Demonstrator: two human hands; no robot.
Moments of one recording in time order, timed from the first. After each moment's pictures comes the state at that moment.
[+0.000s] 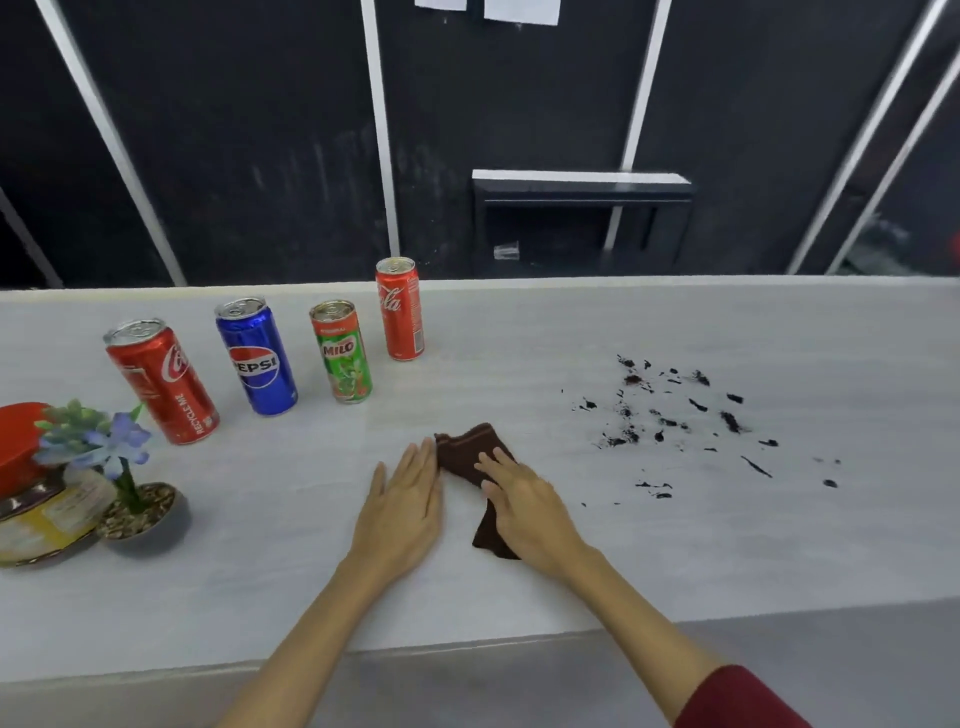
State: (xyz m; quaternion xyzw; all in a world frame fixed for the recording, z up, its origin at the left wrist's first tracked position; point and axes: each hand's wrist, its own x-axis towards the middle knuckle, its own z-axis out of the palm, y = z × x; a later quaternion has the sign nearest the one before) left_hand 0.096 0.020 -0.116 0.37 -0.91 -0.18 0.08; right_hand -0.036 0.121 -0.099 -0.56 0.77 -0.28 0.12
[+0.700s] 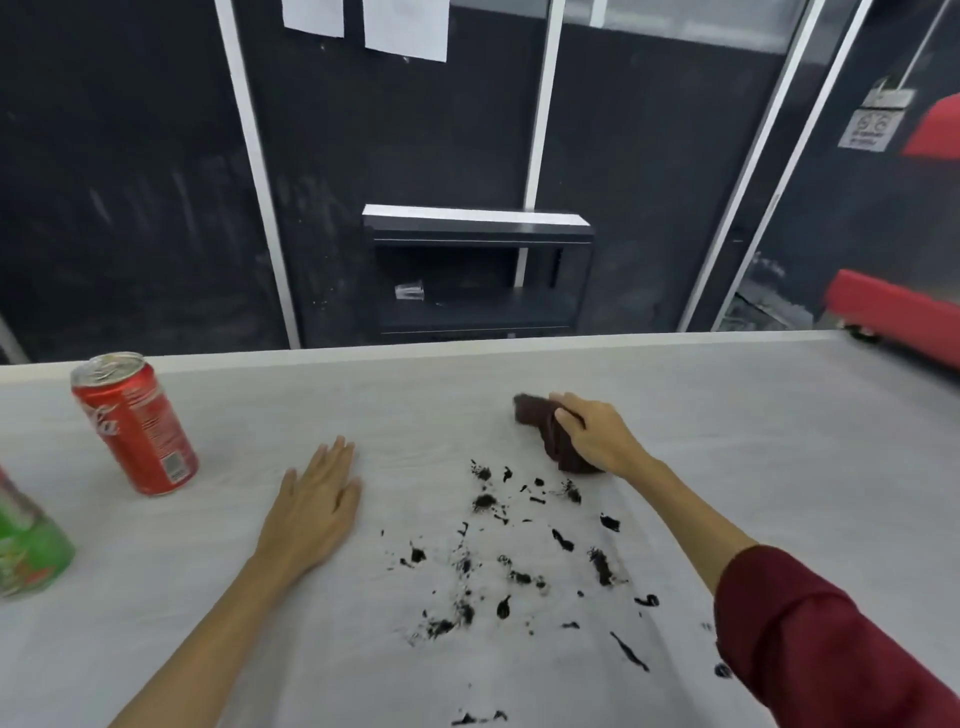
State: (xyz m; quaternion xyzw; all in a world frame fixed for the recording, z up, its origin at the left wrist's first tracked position) left_hand -0.135 -0.076 -0.115 0.36 -0.91 -0.18 0.10; right_hand -0.422 0.099 -0.055 -0.45 0.85 -0.25 0.07
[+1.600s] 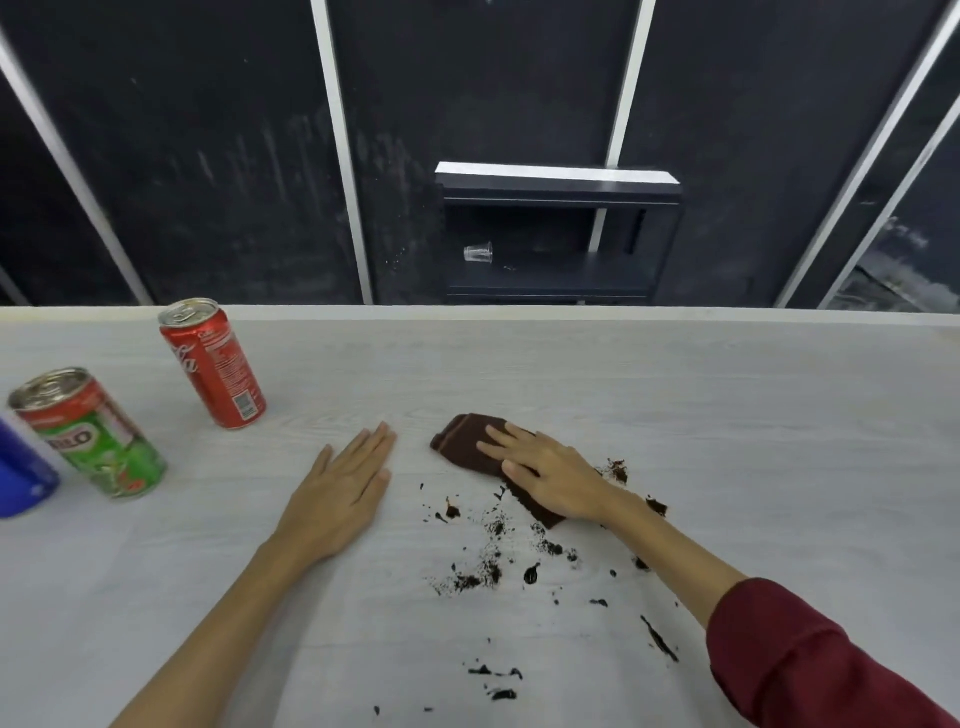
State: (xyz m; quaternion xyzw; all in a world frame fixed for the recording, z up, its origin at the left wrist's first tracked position) left_hand -0.094 -0.048 -0.116 0.35 -0.92 -0.17 0.07; right_hand -0.339 0.082 -0.097 -0.68 0.68 -0.17 0.19
